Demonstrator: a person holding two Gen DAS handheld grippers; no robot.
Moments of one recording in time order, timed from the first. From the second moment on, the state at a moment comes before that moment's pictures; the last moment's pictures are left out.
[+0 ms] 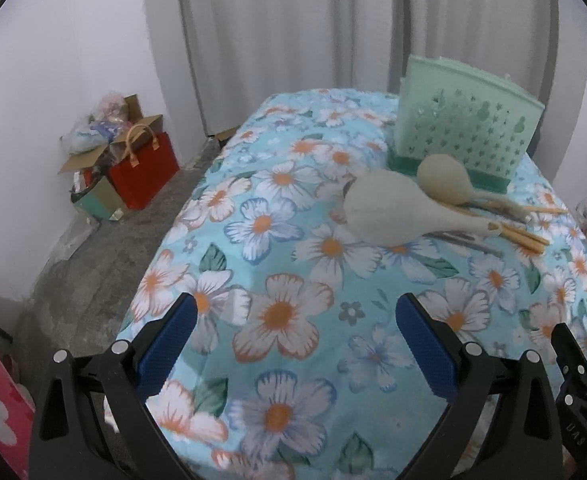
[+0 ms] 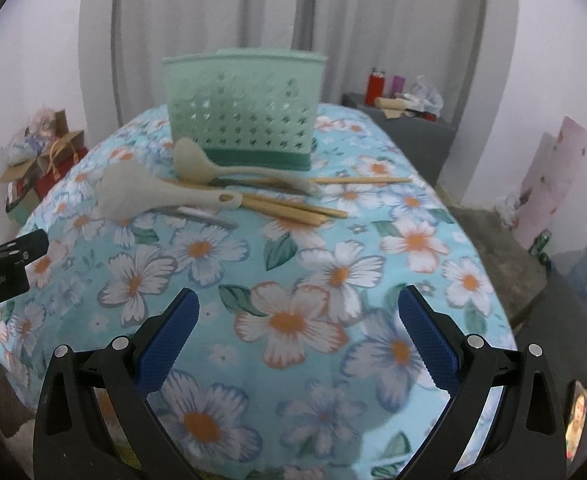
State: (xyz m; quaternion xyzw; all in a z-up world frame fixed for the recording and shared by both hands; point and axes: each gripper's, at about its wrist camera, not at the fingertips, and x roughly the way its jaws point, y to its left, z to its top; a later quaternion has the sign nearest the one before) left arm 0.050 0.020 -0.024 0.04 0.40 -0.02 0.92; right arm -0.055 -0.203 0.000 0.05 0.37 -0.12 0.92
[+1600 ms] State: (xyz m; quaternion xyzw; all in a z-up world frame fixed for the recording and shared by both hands) left arm 0.144 0.011 -0.043 0.04 0.48 -0.09 0.87; right arm 0.002 -0.212 -0.049 0.07 0.41 -0.01 0.91
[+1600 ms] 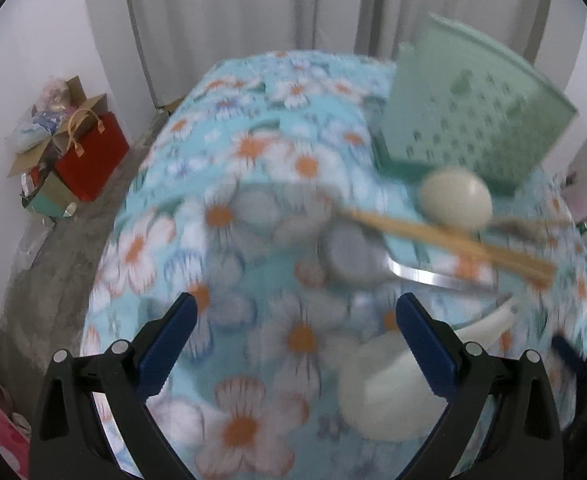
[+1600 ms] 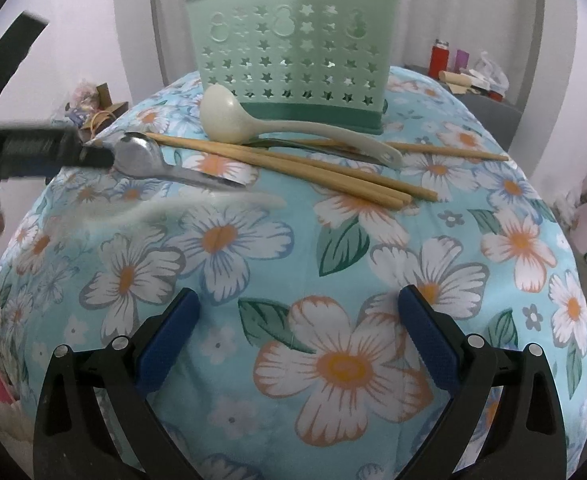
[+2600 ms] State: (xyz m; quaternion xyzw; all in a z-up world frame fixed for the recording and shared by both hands) left arm 0.110 0.063 -0.095 -0.32 0.51 -0.27 0.75; right arm -0.002 -0.227 -0.049 0.13 0.40 0.02 0.91
